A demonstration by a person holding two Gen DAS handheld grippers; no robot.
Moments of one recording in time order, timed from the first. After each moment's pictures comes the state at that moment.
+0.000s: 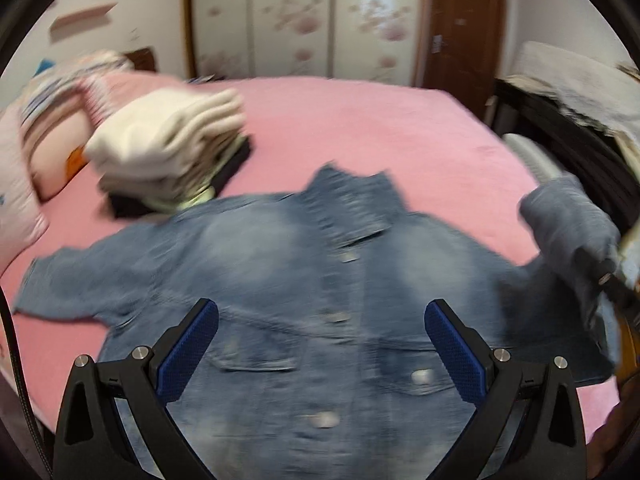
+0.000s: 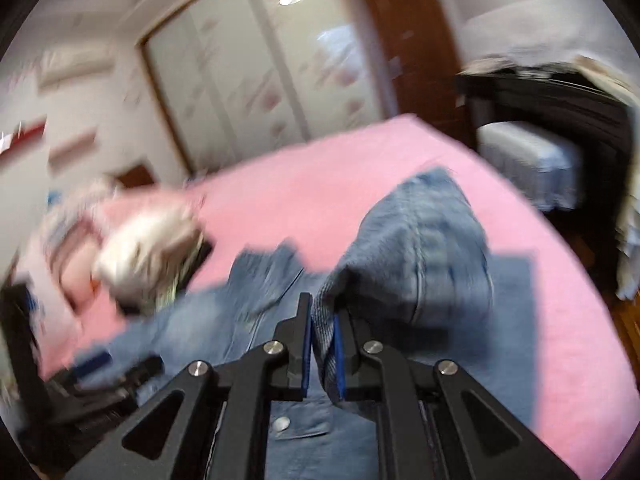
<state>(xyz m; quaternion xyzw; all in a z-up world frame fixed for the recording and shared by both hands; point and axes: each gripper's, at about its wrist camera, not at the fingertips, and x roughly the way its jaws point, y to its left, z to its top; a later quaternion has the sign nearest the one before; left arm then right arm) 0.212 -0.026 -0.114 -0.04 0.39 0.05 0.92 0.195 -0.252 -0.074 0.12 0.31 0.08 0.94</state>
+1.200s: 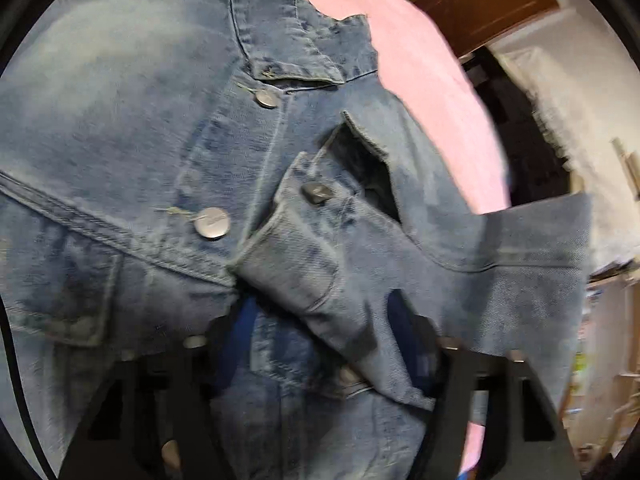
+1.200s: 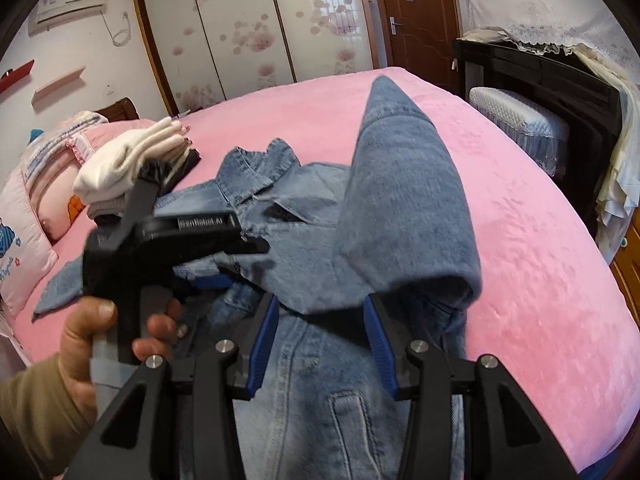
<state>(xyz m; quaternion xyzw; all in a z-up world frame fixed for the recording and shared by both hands) 0.296 -0.061 -0.249 -0.24 0.57 -0.11 0.78 0.123 -0.230 -0.133 0.08 0.39 0.04 0.92</state>
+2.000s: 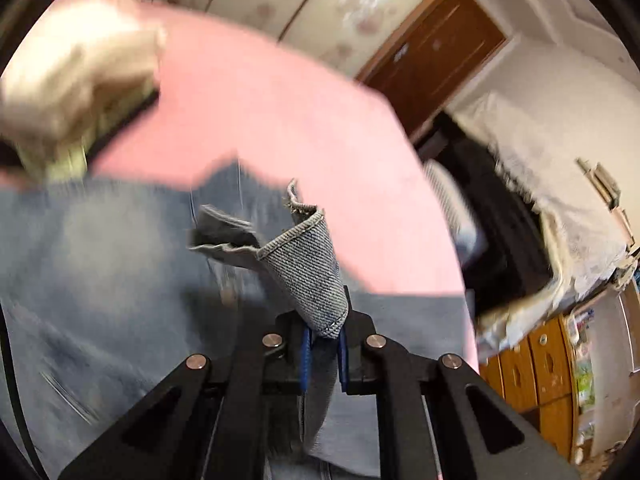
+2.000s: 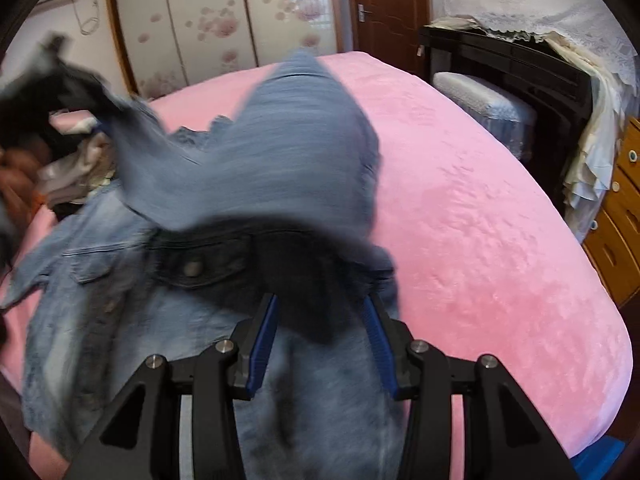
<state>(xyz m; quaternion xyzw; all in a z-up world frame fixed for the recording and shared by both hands) 0.354 -0.056 -0.098 -0.24 0.40 -0.12 0.87 0.127 -0.268 -0.168 0.06 0.41 -0.03 0.91</state>
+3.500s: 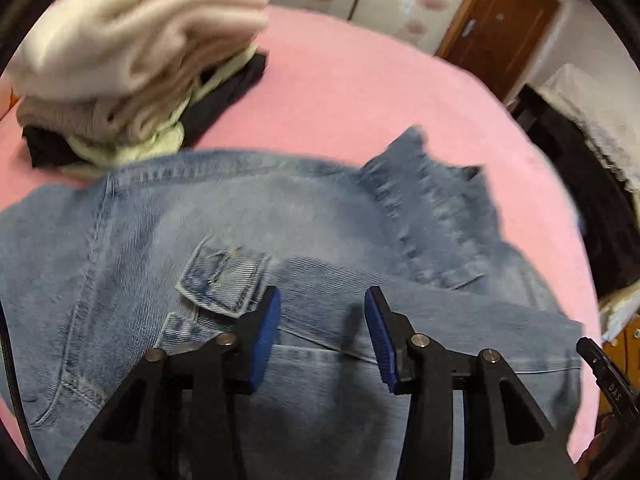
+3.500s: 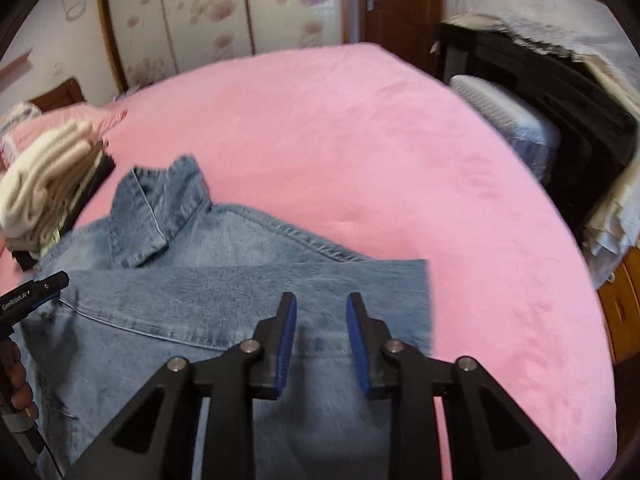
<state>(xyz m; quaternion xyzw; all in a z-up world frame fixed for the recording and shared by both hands) 0.393 0.038 -0.225 -0.15 0.48 0.00 0.87 0.325 -0.260 -0.170 0.03 0.45 -0.03 0.89</state>
